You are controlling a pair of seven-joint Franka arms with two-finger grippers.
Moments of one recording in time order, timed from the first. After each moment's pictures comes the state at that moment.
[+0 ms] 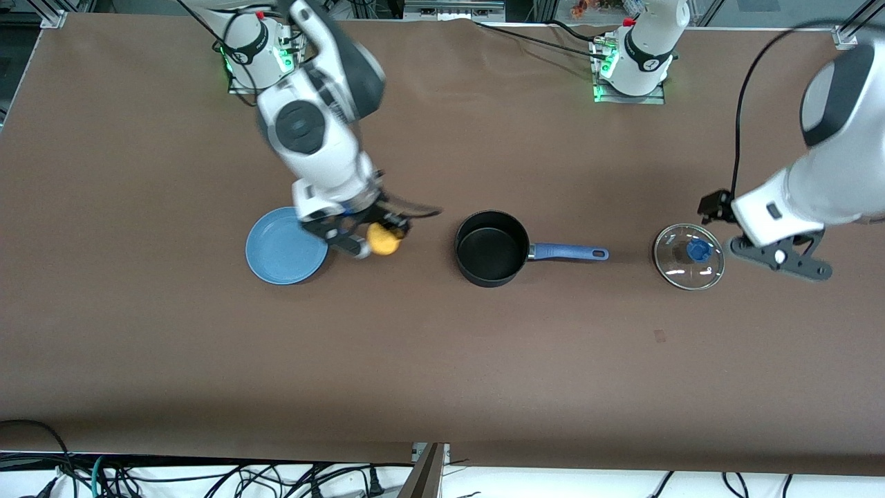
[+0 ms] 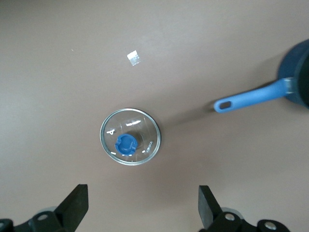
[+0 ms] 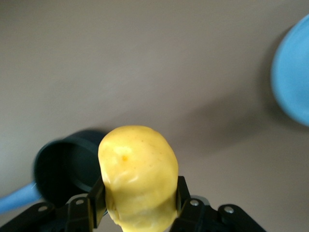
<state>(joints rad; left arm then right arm) 0.39 0.29 -0.63 -1.42 0.26 1.49 0.13 0.51 0.47 0.18 -1.53 0.06 2.13 1.08</state>
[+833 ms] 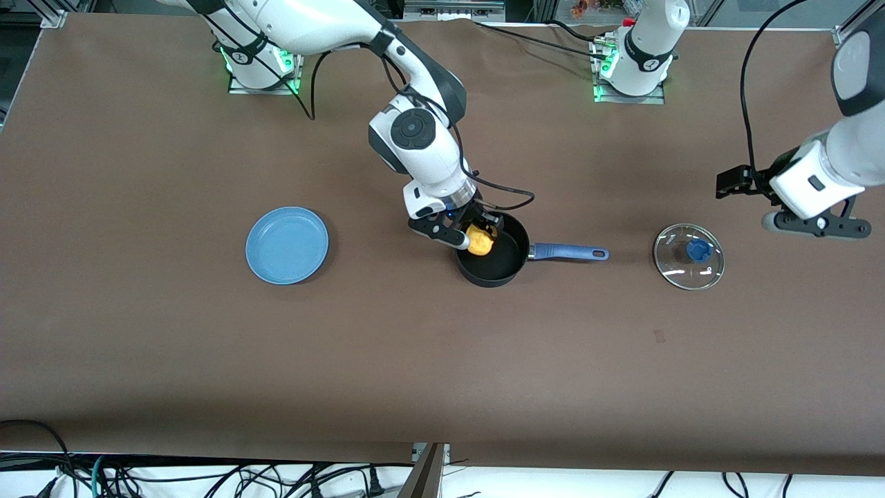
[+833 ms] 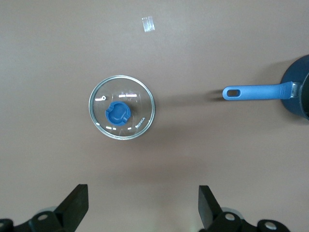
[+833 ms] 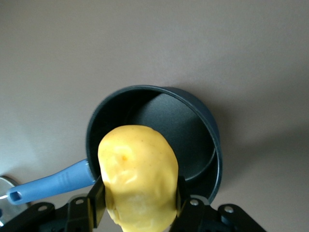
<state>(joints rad) 0.00 0.05 -0.02 -1.75 0.02 1.64 0.08 0.68 0.75 0.18 -1.40 0.06 2.48 1.23</state>
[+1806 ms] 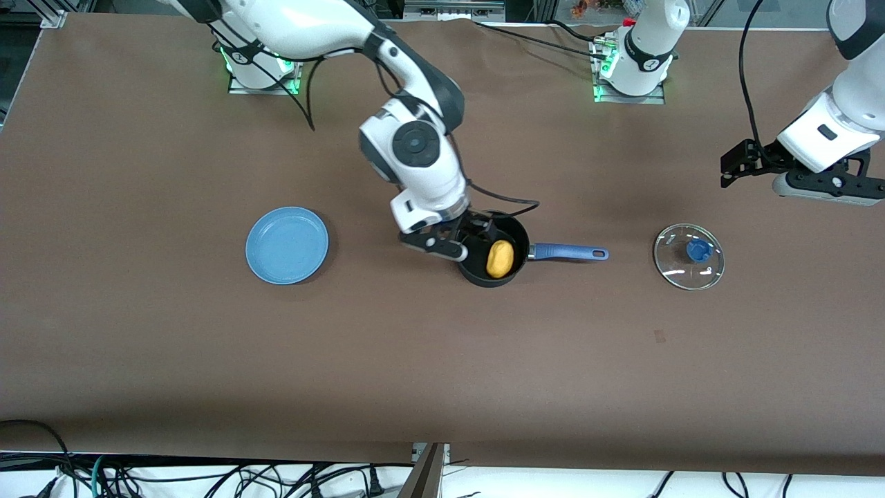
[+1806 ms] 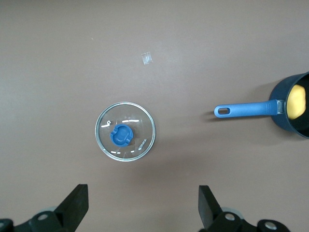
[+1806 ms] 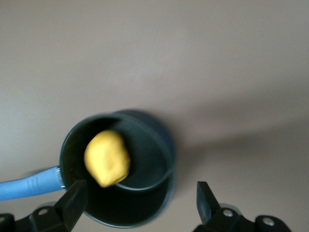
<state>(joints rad) -0.02 -0.07 -0.01 -1.82 0.02 1.74 0.12 0.61 0.74 0.16 -1.19 0.02 2.06 0.99</state>
